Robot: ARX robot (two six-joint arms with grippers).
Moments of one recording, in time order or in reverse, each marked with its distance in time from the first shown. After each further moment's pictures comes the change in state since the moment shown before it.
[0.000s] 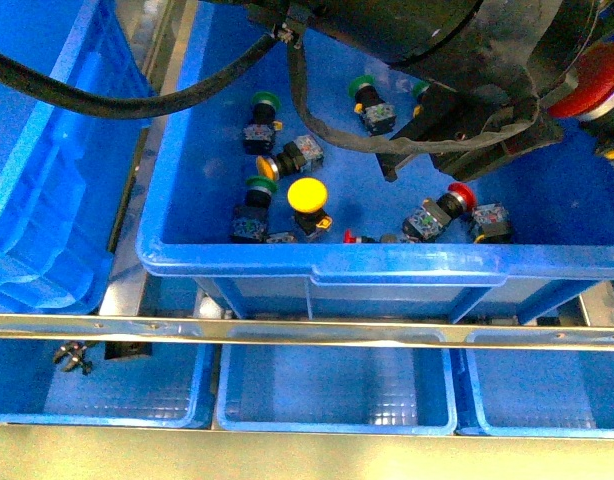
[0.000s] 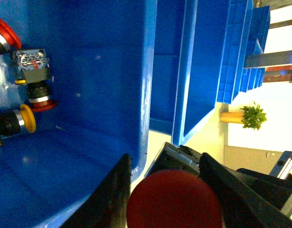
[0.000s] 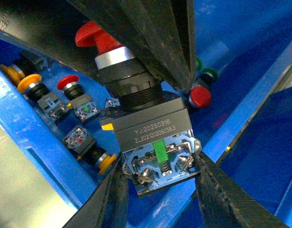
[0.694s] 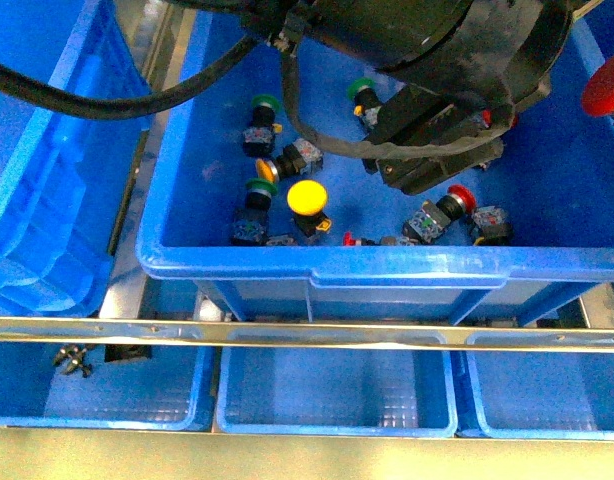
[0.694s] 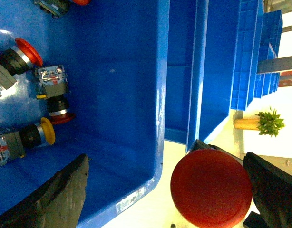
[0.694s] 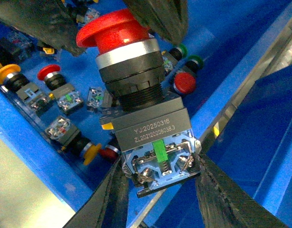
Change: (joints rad) left arm 0.019 0.002 0.000 -0.007 -0.064 0.073; right arm -0.071 -0.001 0.000 0.002 0.000 -0.018
